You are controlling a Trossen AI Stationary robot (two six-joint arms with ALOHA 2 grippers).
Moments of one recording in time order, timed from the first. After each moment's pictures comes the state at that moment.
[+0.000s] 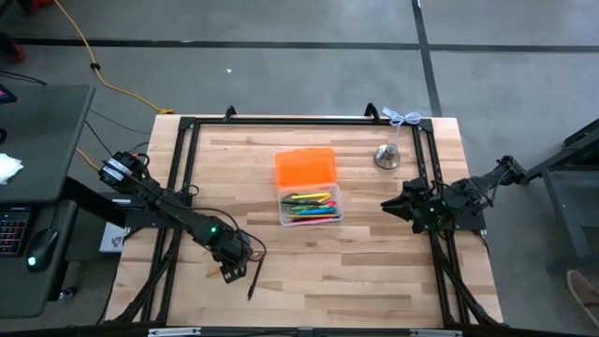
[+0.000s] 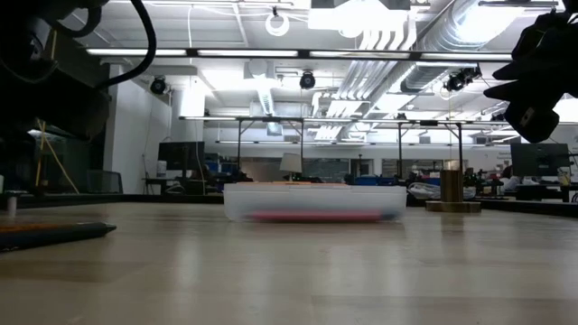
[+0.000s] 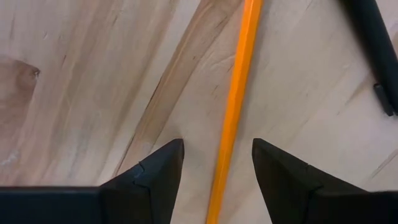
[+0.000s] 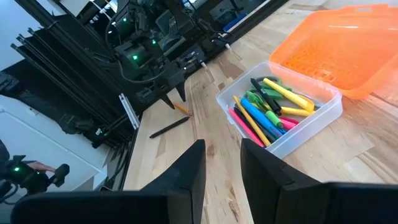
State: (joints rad) left arm -0.53 1.60 0.77 -0.58 0.14 -1.04; right arm 0.47 0.01 0.12 -0.30 0.43 0.76
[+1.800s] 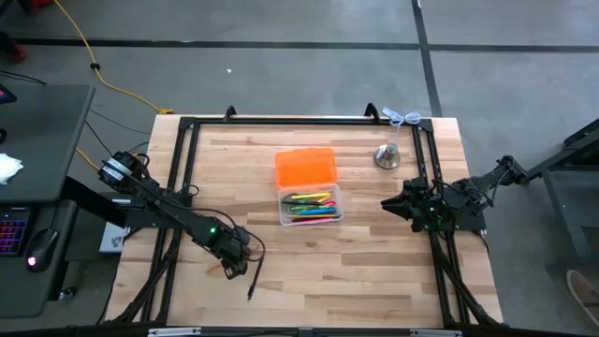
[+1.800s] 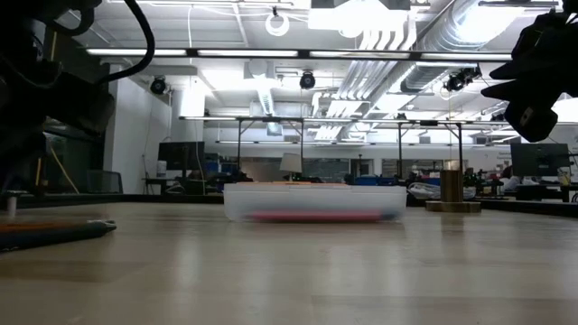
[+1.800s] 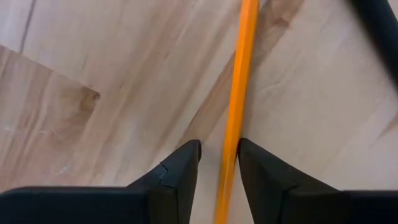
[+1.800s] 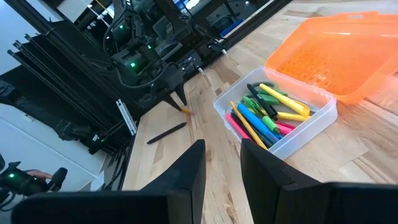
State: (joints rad) left arm -0.52 1.60 0.76 -0.62 -0.01 -1.05; right arm 0.47 0.01 0.12 -0.29 0.46 0.76
